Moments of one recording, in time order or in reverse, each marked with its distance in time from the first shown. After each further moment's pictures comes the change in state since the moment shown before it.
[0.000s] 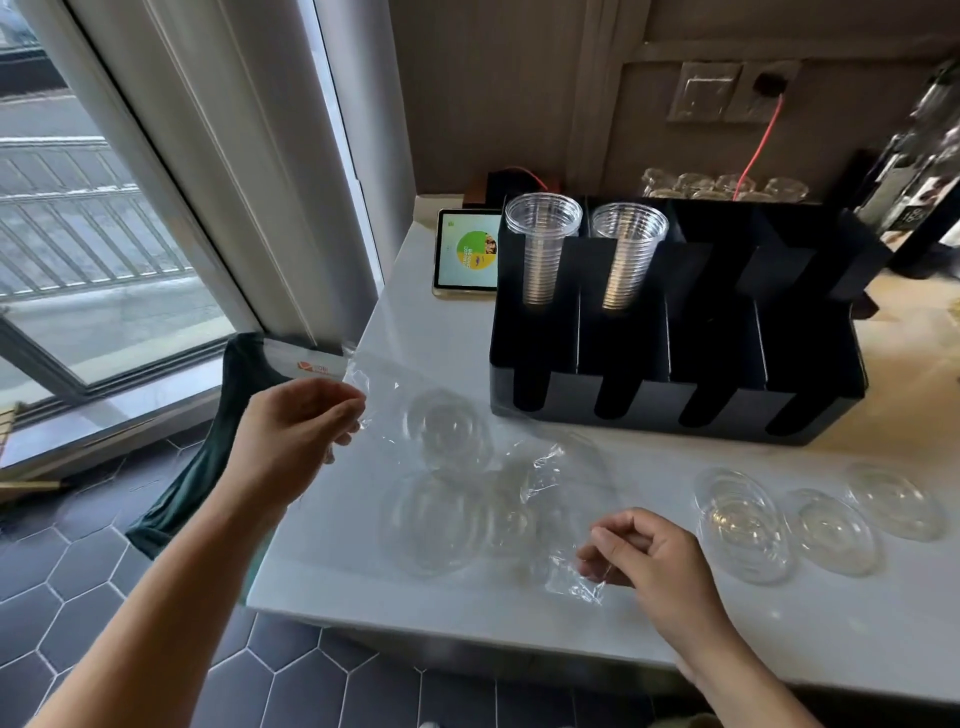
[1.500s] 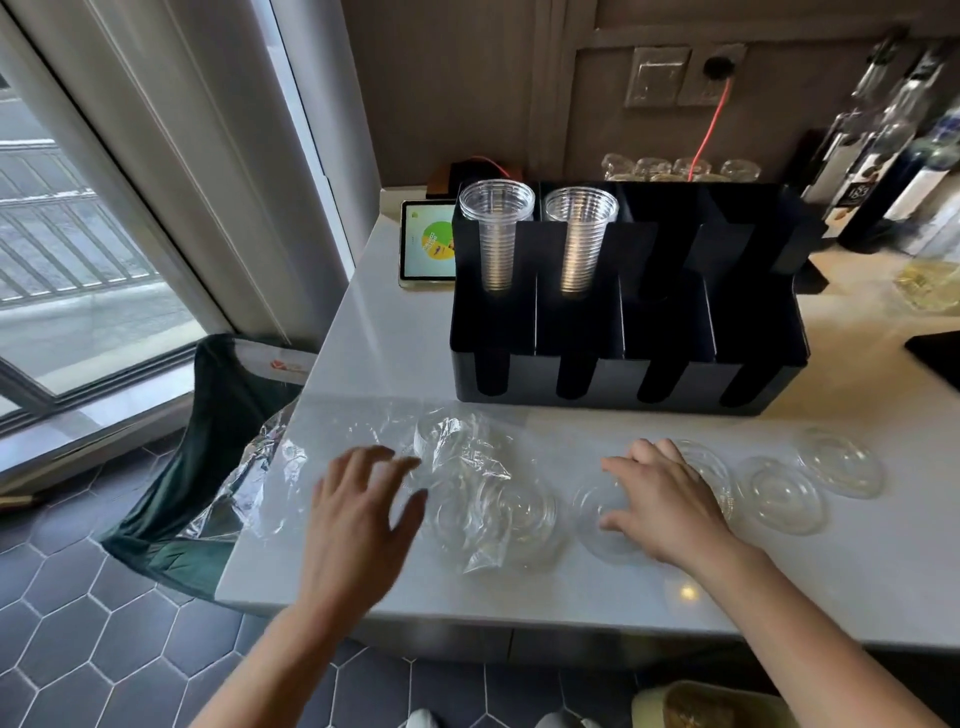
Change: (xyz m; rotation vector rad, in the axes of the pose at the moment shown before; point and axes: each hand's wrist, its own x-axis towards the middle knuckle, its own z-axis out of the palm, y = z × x) left_hand -0.079 -0.045 0.084 0.801 -0.028 0.420; right_hand 0.047 -0.014 -0.056 -1.394 -0.045 -0.274
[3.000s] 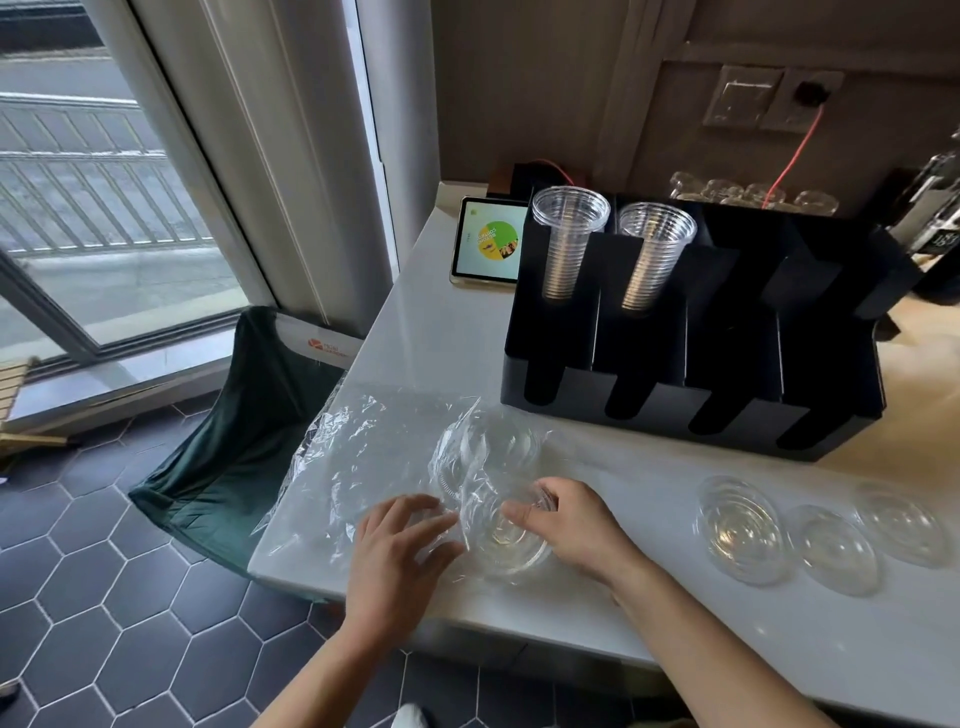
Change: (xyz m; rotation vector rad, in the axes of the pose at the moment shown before) left_hand -0.040 -0.025 0.055 -0.305 0.021 -0.173; right_hand 0.025 -0.106 0.027 0.848 -0.240 0.091
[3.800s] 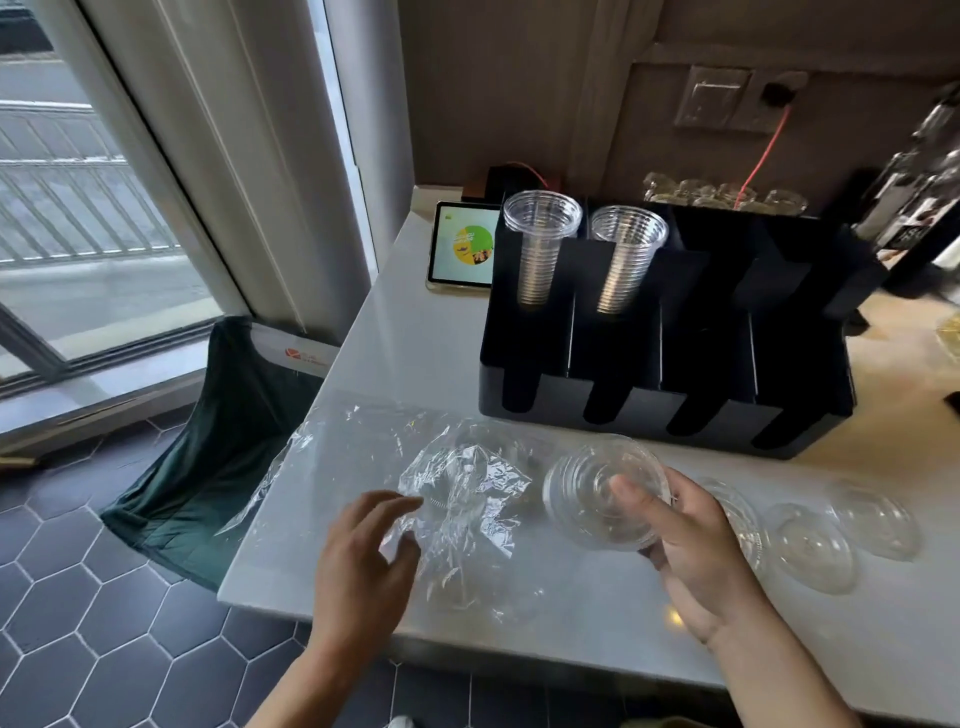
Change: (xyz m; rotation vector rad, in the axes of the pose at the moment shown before) left_hand 0.016 0.039 -0.032 -0.179 0.088 -0.104; right_hand -0.052 0.013 -0.079 0.722 0.225 -0.031
